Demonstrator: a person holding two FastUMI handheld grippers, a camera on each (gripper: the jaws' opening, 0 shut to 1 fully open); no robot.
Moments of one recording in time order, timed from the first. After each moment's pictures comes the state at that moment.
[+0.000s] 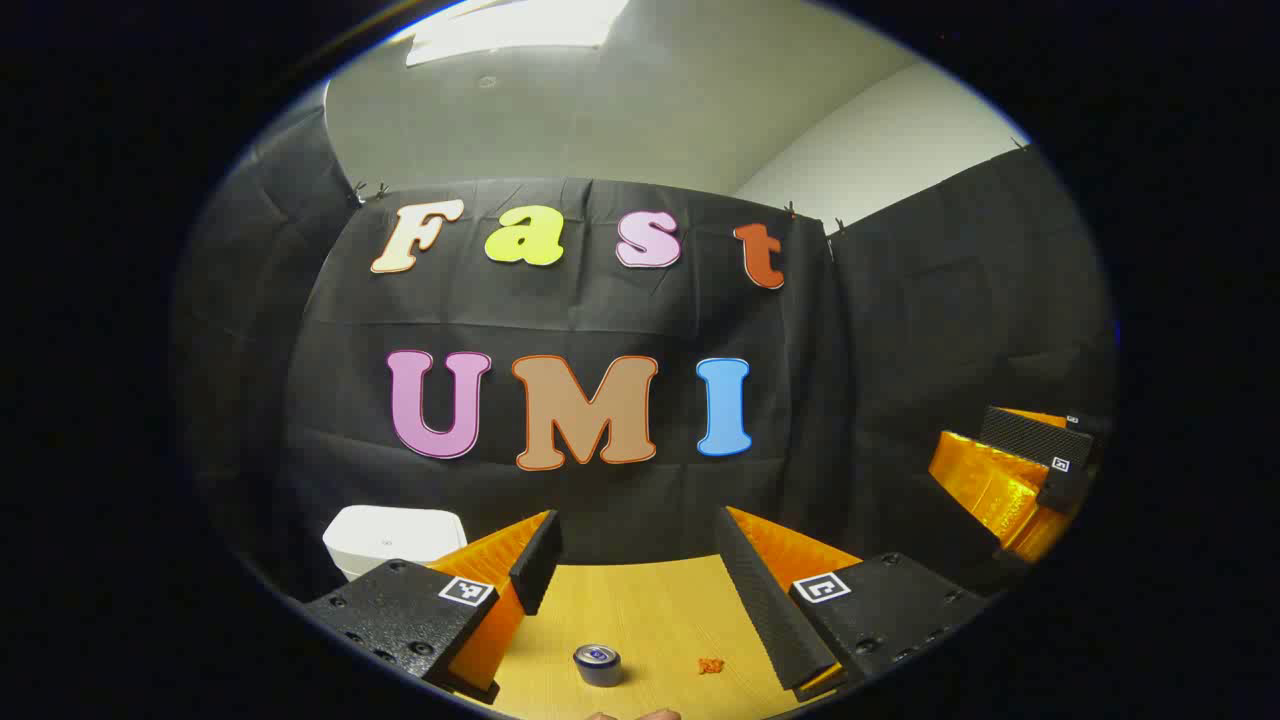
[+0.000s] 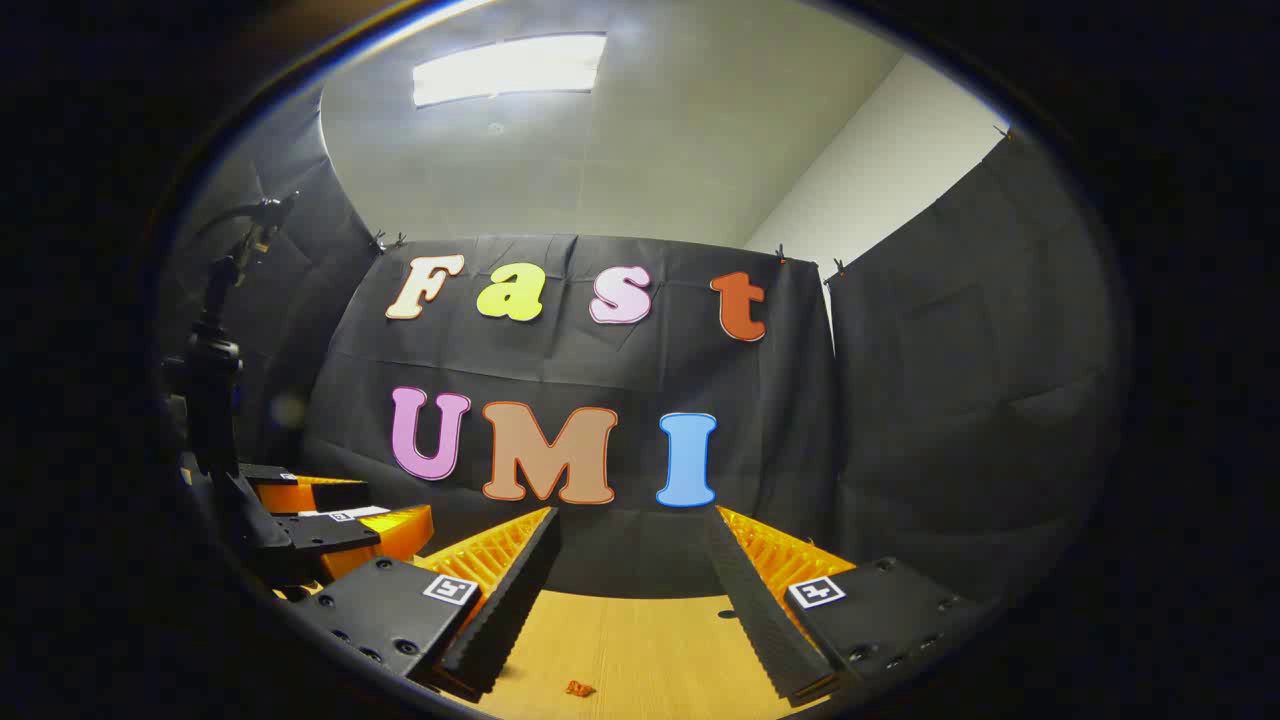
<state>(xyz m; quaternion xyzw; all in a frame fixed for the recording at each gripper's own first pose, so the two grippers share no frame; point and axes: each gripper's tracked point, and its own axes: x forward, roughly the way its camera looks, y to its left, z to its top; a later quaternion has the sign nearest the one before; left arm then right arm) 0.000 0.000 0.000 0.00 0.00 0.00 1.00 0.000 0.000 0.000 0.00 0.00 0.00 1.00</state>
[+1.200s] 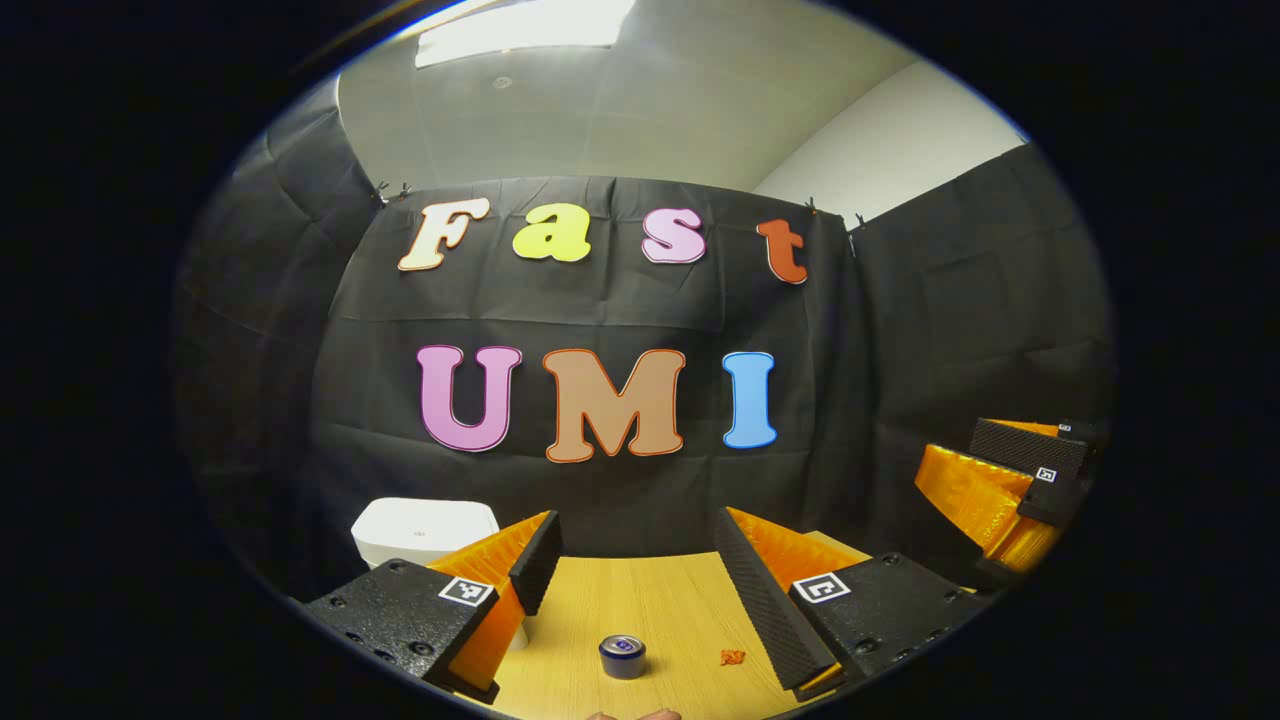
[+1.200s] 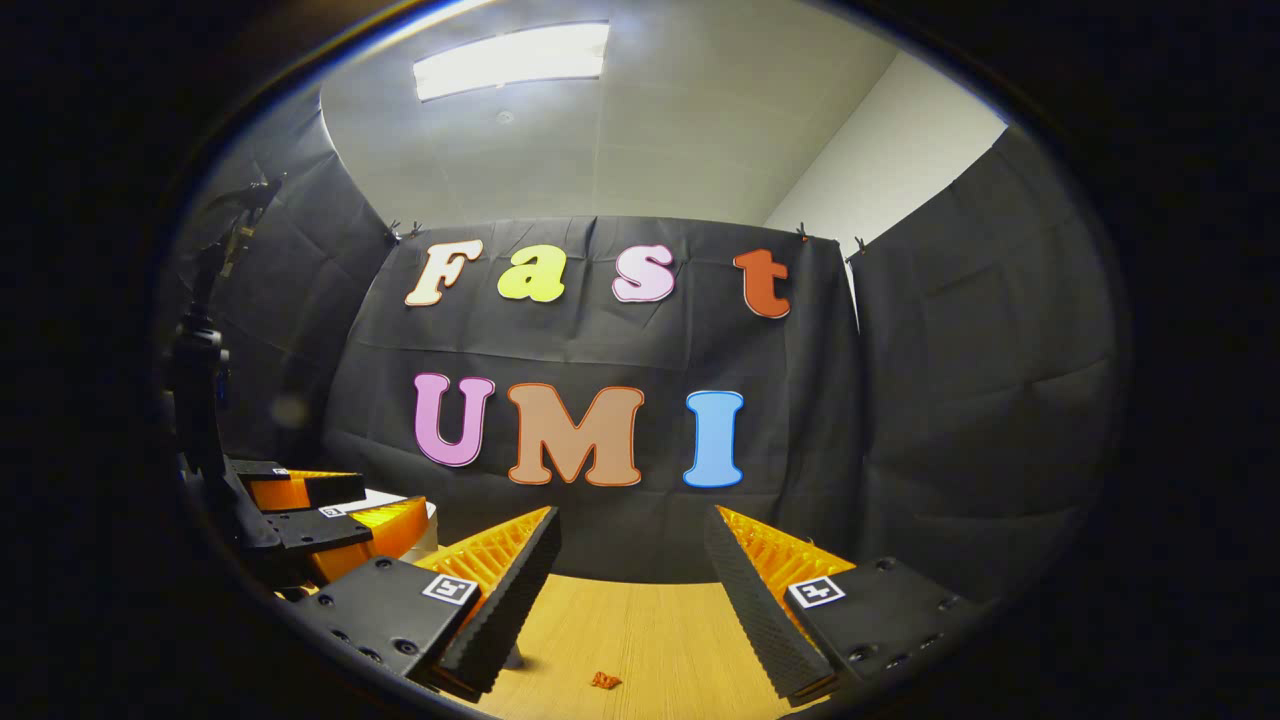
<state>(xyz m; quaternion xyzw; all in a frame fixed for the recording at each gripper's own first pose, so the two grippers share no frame) -0.018 0.029 -0.009 0.00 0.00 0.04 1.00 0.004 0.033 -0.018 0.01 0.03 0.03 1.00</state>
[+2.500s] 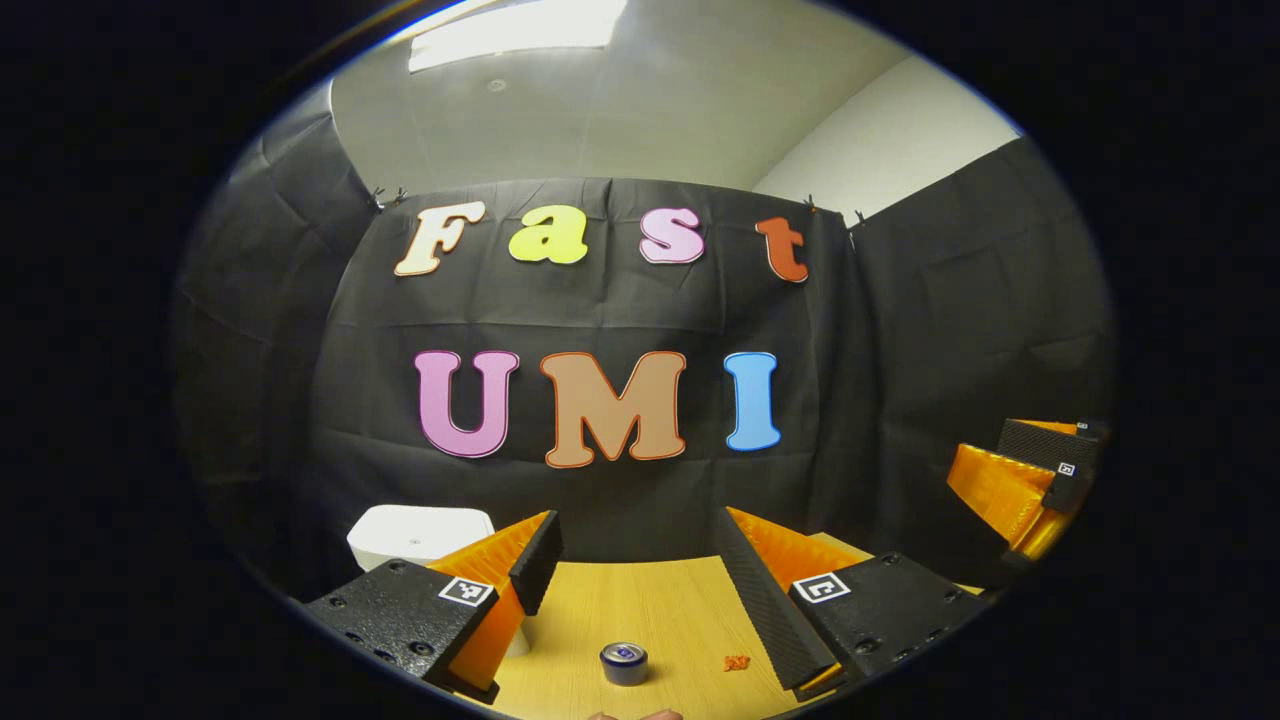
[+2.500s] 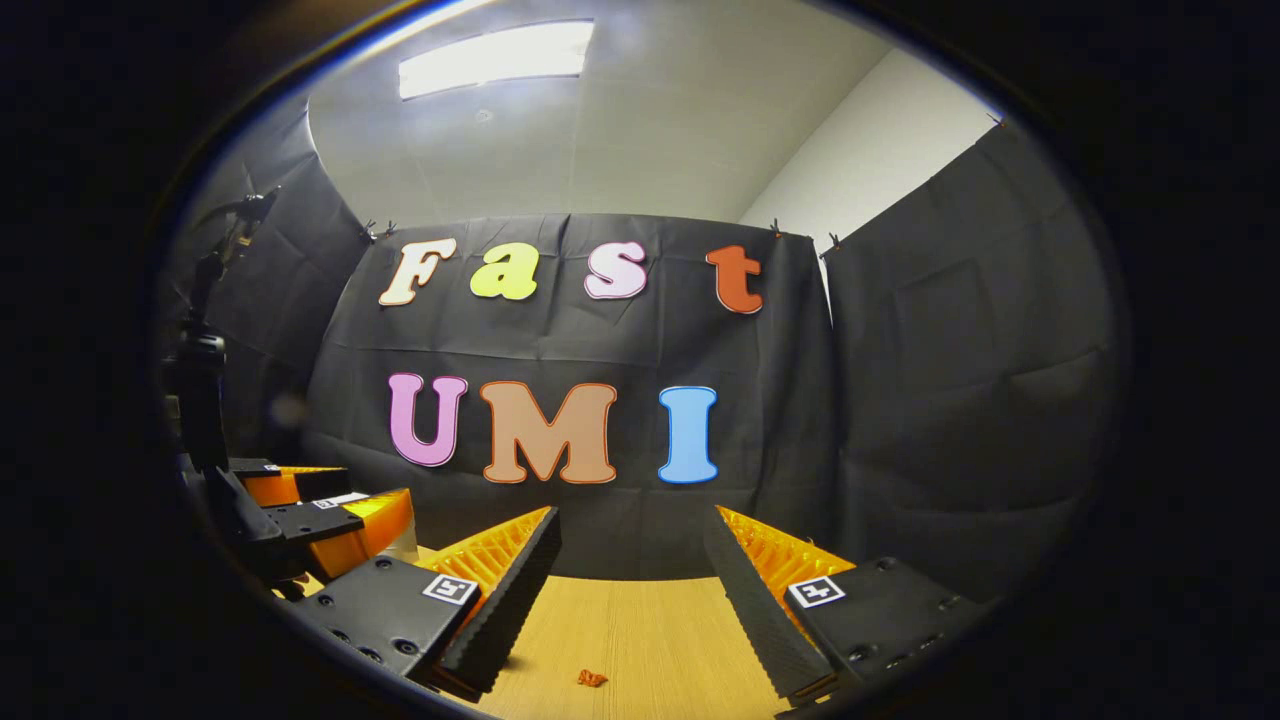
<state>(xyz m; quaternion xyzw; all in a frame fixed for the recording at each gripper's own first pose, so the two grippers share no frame) -0.003 0.026 -0.010 0.01 0.00 0.04 1.00 0.003 0.010 -0.018 0.02 0.03 0.00 1.00</state>
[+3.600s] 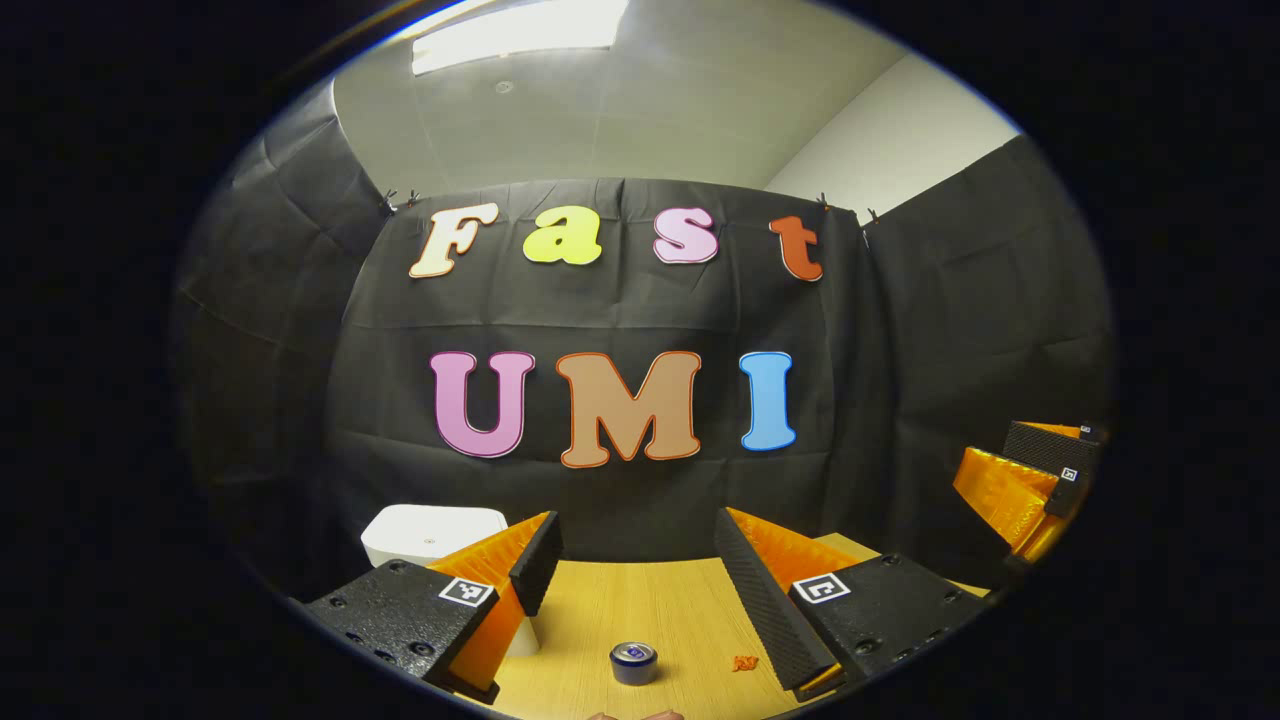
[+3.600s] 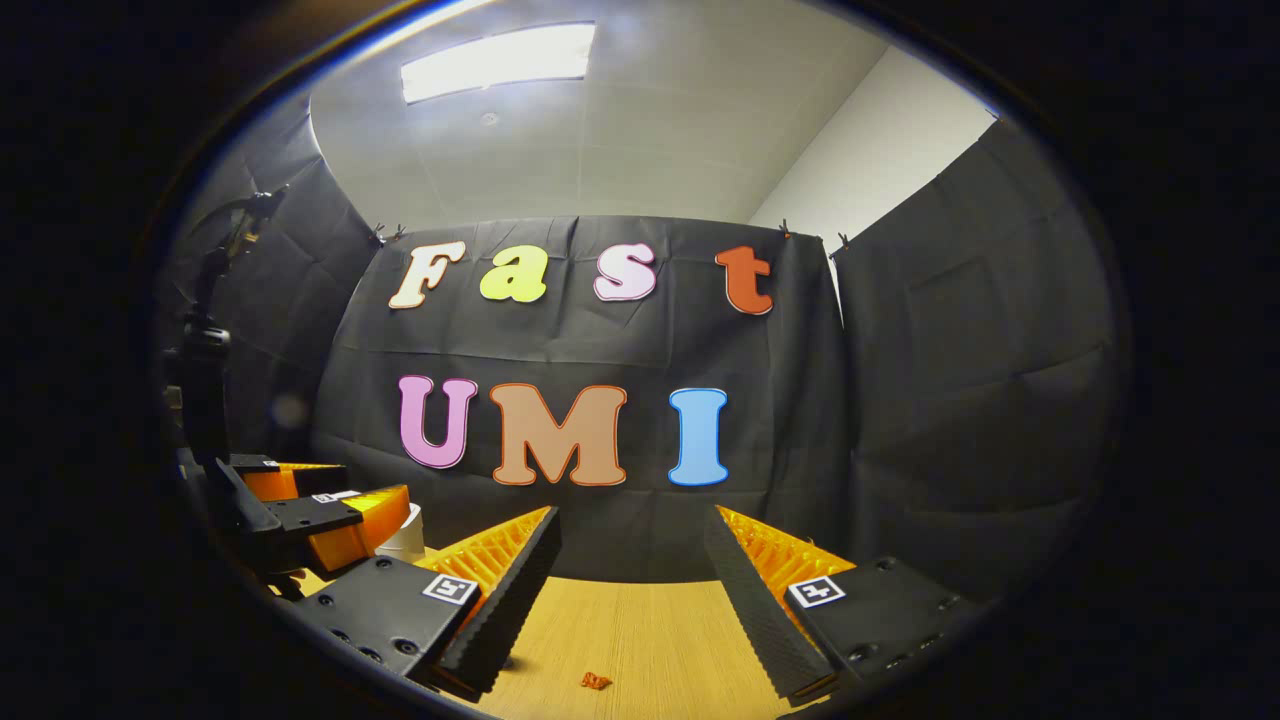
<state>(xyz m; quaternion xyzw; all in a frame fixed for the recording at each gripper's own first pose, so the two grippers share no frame) -0.003 0.031 -0.013 0.02 0.01 0.06 1.00 0.007 0.011 -0.019 0.02 0.02 0.02 1.00</state>
